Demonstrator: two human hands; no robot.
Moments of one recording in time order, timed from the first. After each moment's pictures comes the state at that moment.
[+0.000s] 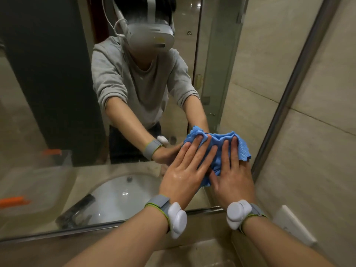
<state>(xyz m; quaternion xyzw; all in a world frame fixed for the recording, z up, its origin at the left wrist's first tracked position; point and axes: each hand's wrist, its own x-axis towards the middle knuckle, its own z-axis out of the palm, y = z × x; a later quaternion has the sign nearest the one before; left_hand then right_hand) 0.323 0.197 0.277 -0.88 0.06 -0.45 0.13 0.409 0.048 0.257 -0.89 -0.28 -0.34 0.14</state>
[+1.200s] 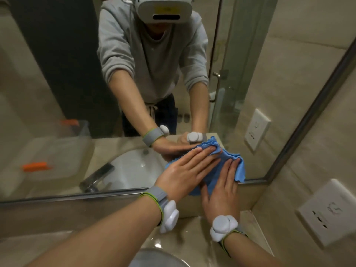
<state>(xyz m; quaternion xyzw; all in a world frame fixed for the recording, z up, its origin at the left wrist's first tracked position) 0.278 0.253 0.189 -0.88 0.17 -0.33 0.30 0.318 0.111 0.128 -0.92 -0.19 -0.16 0.29</state>
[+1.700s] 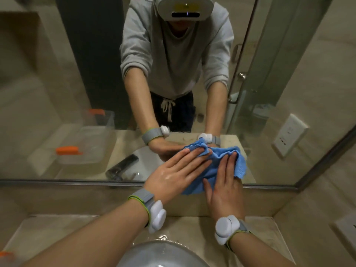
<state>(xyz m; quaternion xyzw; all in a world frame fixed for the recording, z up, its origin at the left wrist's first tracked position) 0.204 0.342 0.162 -0.89 0.11 -0.37 0.22 0.295 0.174 0.119 -0.88 -0.31 -0.28 0.23</state>
